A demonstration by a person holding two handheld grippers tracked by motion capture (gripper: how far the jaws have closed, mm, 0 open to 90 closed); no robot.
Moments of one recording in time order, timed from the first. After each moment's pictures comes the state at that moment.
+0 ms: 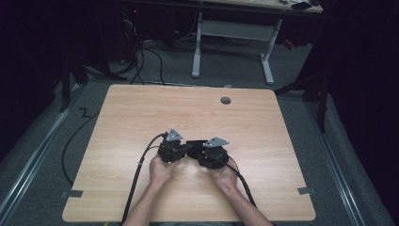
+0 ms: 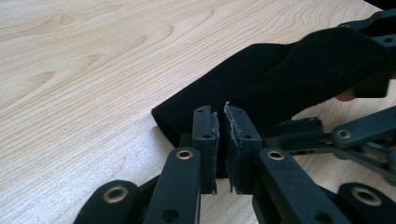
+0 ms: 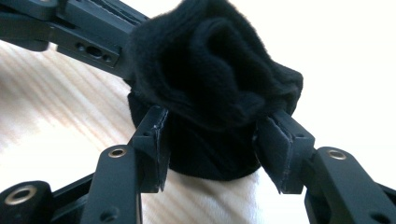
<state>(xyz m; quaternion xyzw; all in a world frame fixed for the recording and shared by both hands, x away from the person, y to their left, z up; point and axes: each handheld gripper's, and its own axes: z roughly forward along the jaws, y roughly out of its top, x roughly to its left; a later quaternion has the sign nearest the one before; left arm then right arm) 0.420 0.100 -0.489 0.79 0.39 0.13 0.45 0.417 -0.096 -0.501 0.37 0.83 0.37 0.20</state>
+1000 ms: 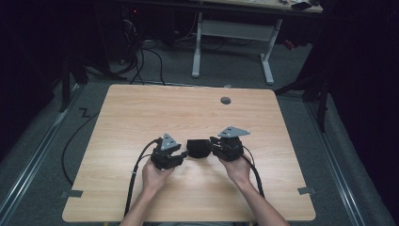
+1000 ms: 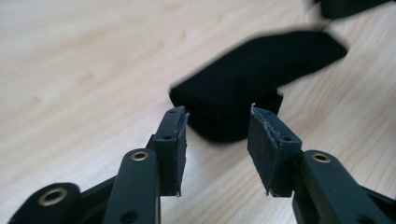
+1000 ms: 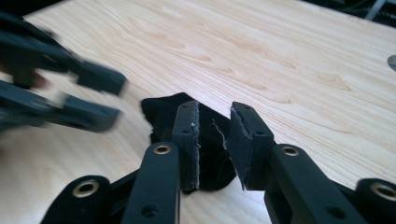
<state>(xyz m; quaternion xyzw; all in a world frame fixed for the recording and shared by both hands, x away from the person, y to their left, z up) 0.385 0.112 -0.467 0.79 0.39 0.20 0.44 0.414 -0.132 -0.436 0.34 0.81 0.43 0.17</state>
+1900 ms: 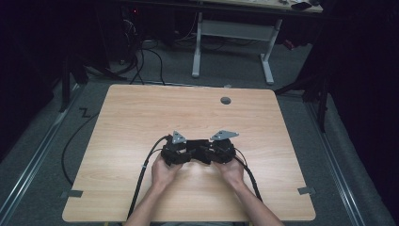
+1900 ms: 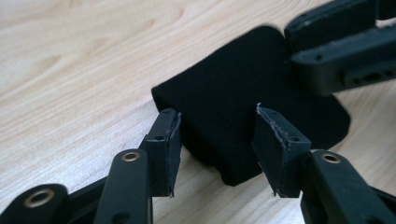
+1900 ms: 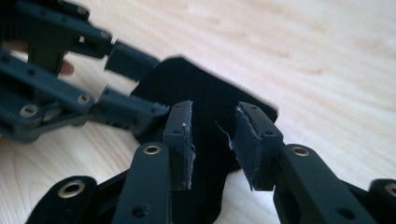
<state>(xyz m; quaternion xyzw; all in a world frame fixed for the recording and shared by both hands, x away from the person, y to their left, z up) 0.414 0.087 -0.490 0.80 0.41 0.16 0.41 0.426 -0.116 -0.471 0.34 0.83 0.40 0.15</state>
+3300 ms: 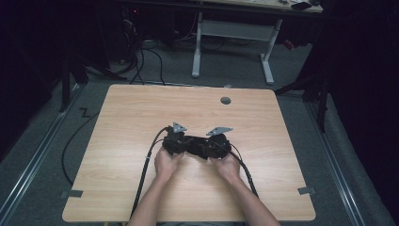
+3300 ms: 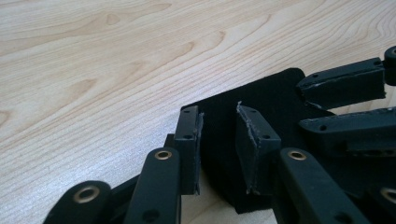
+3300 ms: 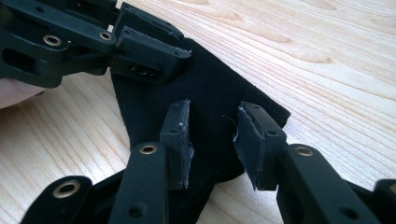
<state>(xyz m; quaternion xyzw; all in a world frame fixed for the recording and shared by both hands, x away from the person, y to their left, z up) 0.452 0.086 -0.493 0.78 0.46 0.17 0.40 0.451 -0.105 -0.486 0.37 0.84 0.37 0.14</state>
